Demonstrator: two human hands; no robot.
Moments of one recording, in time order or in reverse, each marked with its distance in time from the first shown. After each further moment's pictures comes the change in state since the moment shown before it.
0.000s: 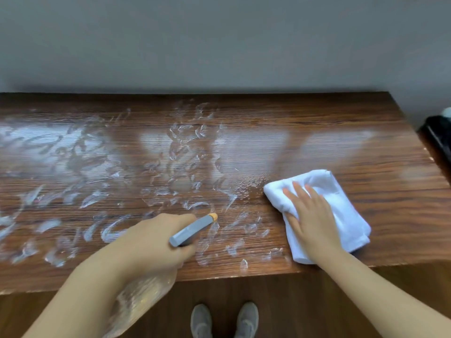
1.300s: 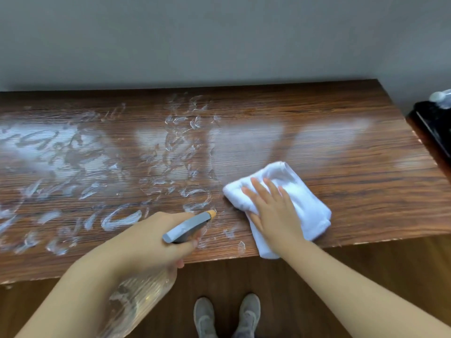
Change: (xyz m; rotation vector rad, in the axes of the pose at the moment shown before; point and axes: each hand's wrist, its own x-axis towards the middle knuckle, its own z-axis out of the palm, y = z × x) left_hand -0.023 0.007 0.015 -0.213 -0.052 0.015; right_hand -0.009 -0.067 0.017 -0.056 -0.001 -0.119
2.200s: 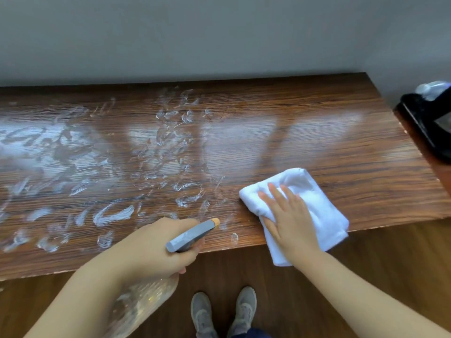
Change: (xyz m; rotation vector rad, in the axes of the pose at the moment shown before) left_hand -0.002 0.002 0.019 0.115 -0.078 0.019; right_hand -0.049 0.024 -0.001 0.029 0.043 0.098
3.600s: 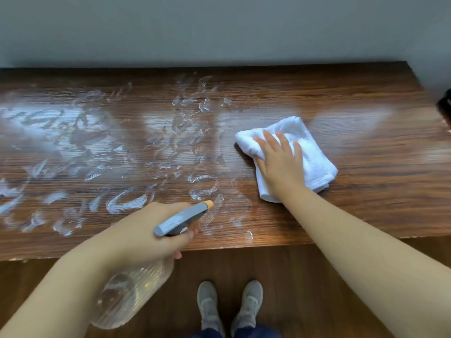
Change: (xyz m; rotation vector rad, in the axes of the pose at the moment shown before) left_hand -0.007 -0.018 -0.013 -0.141 0.107 -0.055; right_hand 0.127 -0.023 0.003 -0.049 -0.041 0.025
